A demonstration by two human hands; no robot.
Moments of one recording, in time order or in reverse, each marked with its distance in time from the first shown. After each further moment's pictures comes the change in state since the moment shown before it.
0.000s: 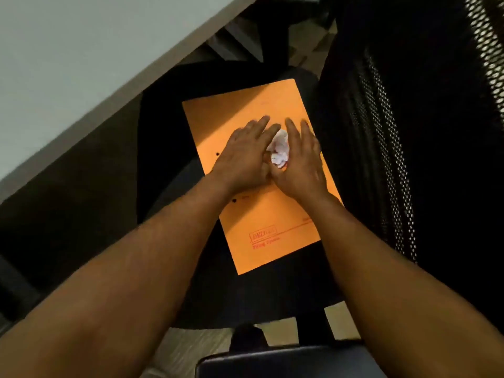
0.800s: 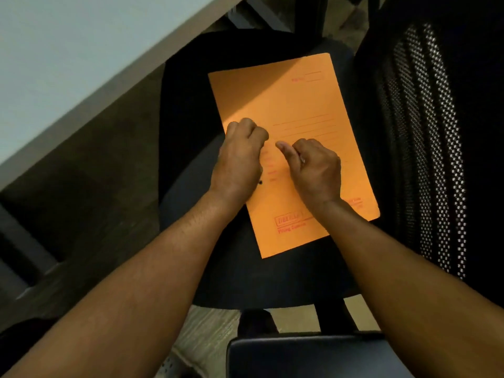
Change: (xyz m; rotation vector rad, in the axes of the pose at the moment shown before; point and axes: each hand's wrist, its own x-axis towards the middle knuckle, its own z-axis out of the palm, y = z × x) left_hand -0.065 -0.012 0.001 -0.003 0.425 -0.119; right_hand -0.034 -0.017 0.027 0.061 0.294 -0.239
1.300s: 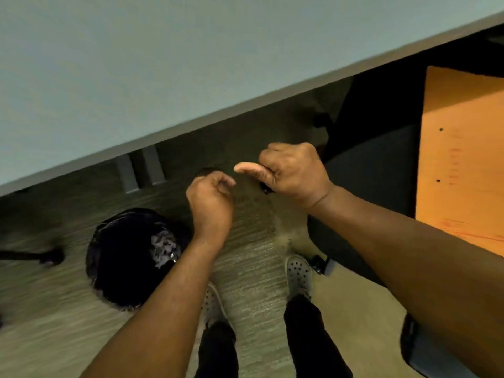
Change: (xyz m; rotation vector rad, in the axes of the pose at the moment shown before) left_hand -0.257 -0.160 -0.156 -0.128 0.418 -0.867; right_hand -0.078 -0.277 0.105 0.284 -0.314 -0.880
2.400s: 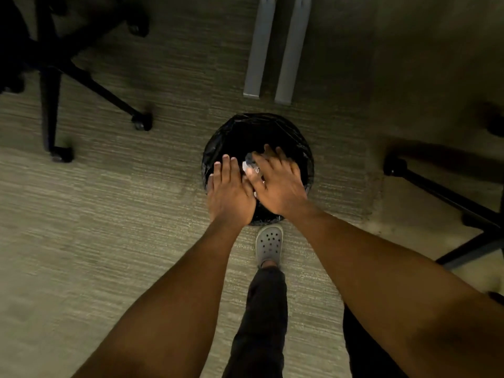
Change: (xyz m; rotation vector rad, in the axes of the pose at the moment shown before) left_hand -0.105 -0.363 -0.140 0.424 -0.195 -0.513; right_hand -0.061 -0.293 0.344 0.095 -0.924 0.208
